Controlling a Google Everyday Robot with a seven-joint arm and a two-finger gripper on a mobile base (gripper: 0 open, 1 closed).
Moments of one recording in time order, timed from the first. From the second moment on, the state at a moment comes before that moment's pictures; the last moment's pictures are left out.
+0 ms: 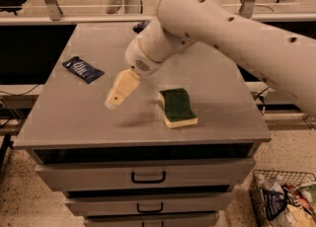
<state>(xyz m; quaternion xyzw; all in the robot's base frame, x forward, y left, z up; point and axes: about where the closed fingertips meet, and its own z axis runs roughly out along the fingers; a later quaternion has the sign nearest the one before) 0.591 0.083 0.875 -0.60 0.71 0.15 0.32</state>
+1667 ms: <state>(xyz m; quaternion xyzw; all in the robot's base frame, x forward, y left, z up) 0.687 0.206 0.838 -0.52 0.75 0.20 0.35</state>
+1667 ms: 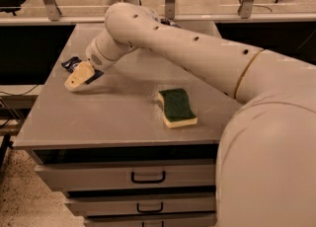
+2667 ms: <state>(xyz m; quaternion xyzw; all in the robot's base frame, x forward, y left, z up) 0.689 0.212 0.847 -0.51 0.76 0.19 0.37</state>
